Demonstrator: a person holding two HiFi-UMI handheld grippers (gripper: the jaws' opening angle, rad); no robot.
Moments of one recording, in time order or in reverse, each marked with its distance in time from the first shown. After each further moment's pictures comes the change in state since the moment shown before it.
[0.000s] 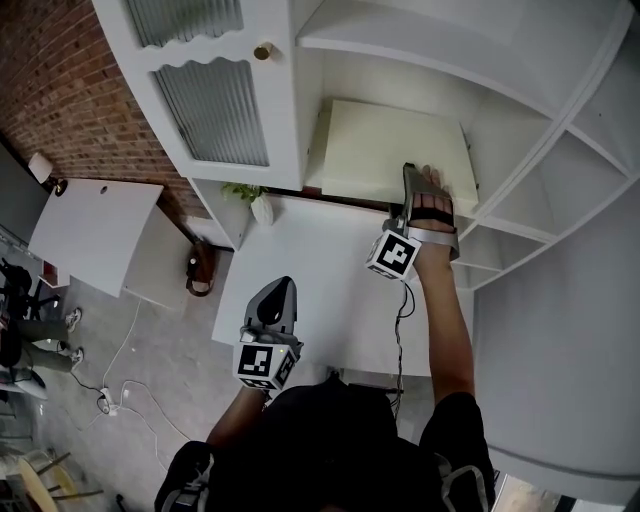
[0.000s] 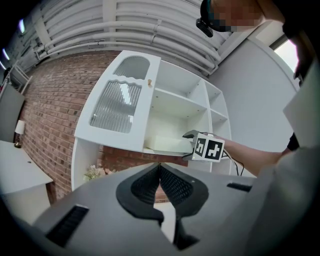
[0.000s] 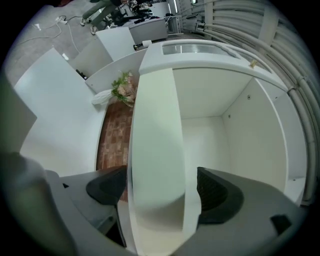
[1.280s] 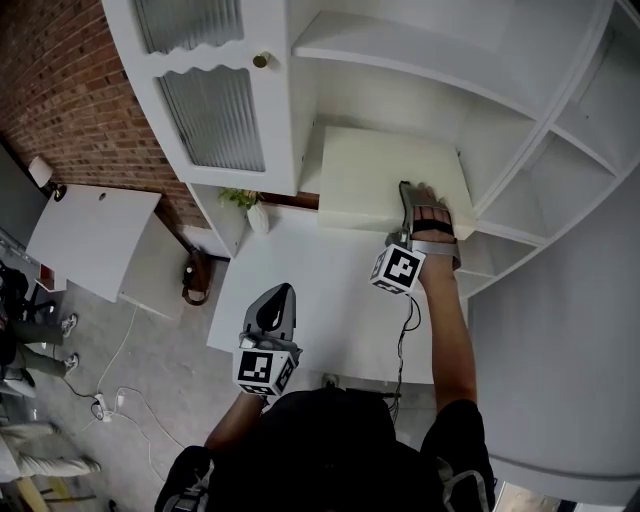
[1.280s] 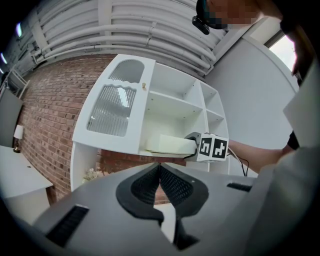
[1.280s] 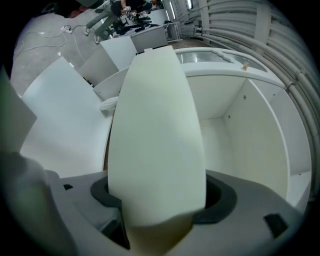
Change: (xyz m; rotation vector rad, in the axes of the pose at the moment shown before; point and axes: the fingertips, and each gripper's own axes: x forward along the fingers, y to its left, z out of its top) left arm -0.010 -0.019 0.004 0.027 -0.011 -0.009; right arm -0.027 0.008 -0.013 0.011 -0.066 0.062
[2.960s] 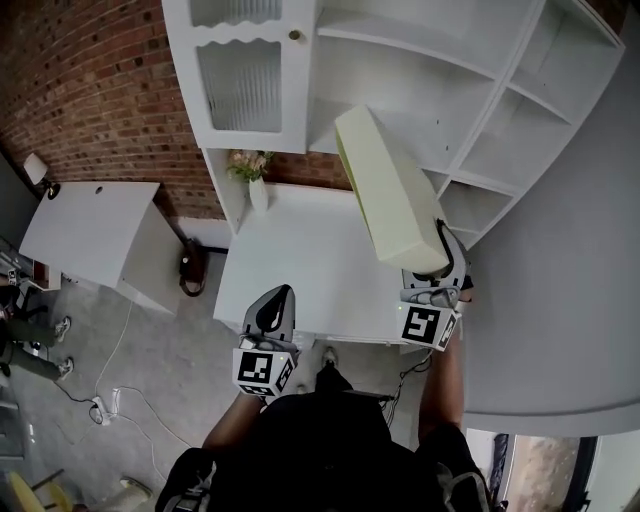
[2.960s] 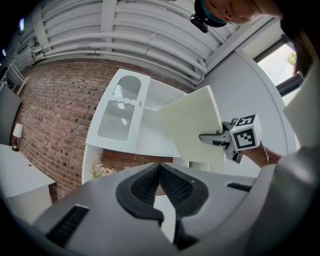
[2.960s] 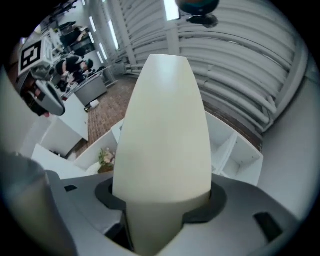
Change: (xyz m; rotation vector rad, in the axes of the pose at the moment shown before) left arm -0.153 -0.019 0.011 0.000 -0.047 -0.087; right arm -0.297 -0.034 0.033 0.652 -0.281 -0.291
